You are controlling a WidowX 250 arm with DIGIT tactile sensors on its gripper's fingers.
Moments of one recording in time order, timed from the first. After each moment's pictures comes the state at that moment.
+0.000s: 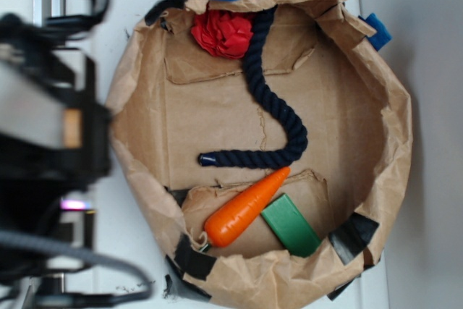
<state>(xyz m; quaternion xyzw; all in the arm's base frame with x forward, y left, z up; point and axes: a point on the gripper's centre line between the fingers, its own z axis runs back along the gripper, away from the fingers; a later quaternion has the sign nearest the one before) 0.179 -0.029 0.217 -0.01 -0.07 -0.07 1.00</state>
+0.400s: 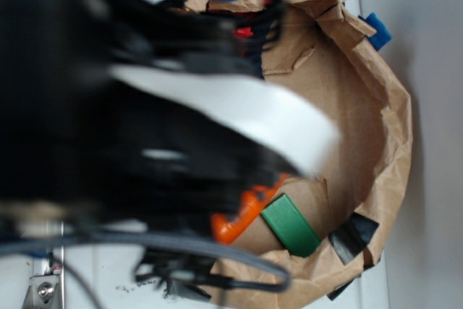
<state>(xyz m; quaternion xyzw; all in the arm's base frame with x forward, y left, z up) 0.241 -0.032 0.207 0.04 -0.08 -0.17 0.98</state>
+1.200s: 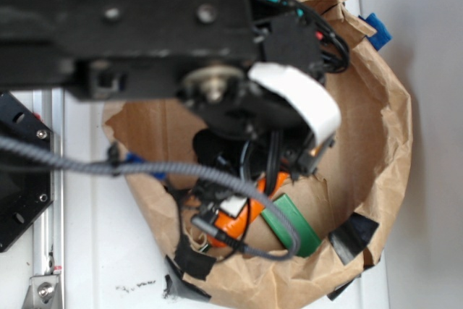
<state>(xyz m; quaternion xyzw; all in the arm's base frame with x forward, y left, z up) 0.270 -0.014 0.145 -0.03 -0.12 -0.33 0.94</state>
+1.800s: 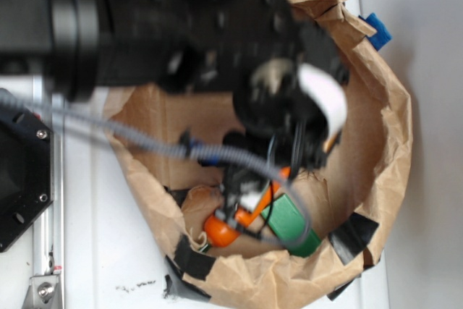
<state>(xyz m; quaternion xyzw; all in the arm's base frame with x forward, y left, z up) 0.282 -0.032 0.102 -0.06 -0.12 -0.34 0.93</state>
